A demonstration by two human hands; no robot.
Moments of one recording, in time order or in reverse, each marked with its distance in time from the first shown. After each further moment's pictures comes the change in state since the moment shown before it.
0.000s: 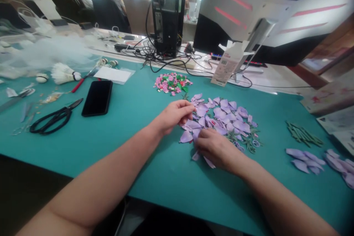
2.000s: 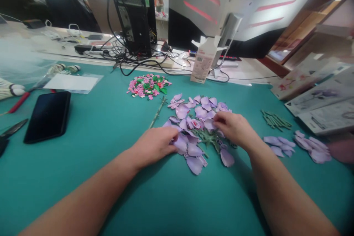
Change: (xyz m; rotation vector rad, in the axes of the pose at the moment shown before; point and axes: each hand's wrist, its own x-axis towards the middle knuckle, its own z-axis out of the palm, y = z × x) left_hand -0.006 -0.014 0.010 1.364 -0.371 0.110; right_hand -0.038 0.077 -0.042 -0.203 0.183 0.729
